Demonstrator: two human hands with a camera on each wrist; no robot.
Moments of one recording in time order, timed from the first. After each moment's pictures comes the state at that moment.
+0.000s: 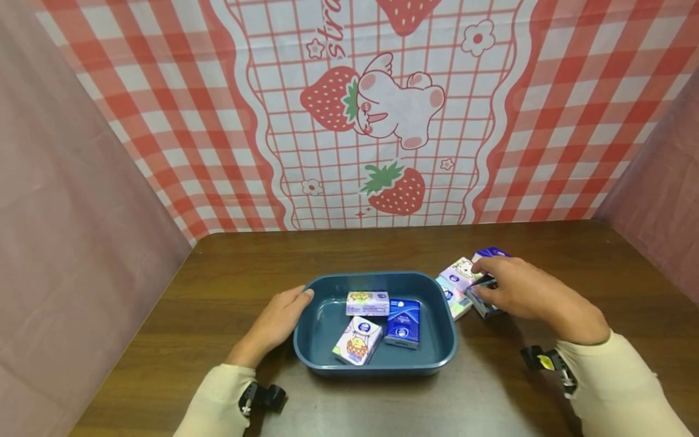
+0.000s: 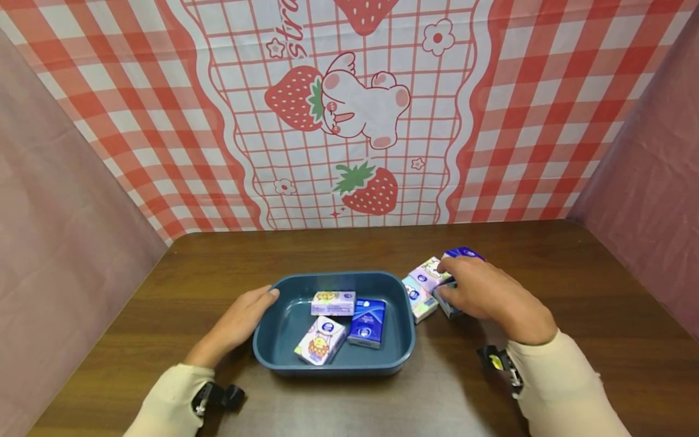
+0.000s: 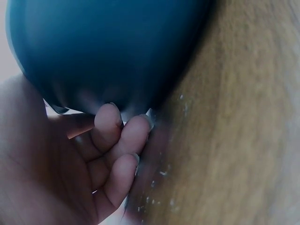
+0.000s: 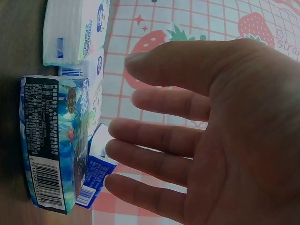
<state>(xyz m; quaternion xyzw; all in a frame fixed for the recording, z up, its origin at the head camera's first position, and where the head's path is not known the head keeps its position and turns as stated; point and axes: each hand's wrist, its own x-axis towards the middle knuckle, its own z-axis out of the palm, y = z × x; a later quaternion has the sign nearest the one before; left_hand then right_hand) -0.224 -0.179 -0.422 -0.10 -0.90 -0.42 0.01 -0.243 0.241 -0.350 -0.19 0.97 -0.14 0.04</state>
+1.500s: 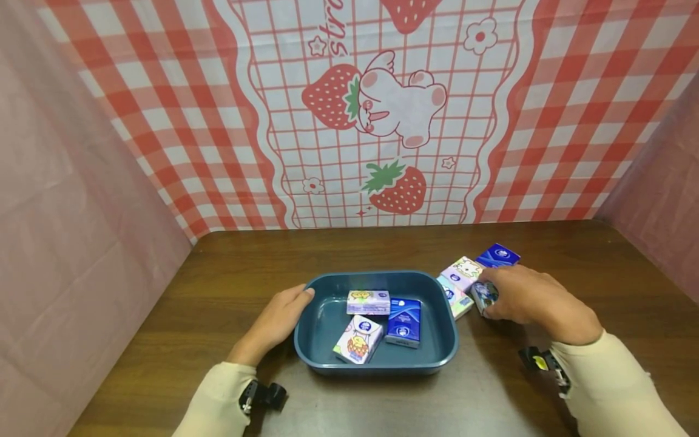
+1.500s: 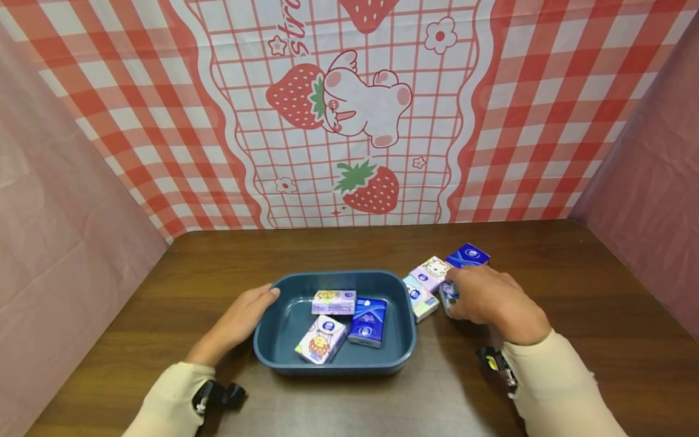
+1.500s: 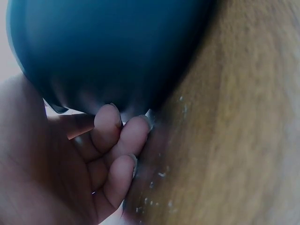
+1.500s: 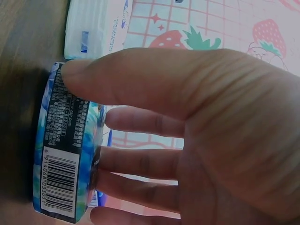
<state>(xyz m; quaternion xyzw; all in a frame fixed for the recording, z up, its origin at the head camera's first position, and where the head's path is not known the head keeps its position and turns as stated) -0.225 -0.179 -0.424 -0.09 -0.90 -0.42 0.01 -0.242 0.243 -0.357 -0.12 0.98 -0.05 0.11</state>
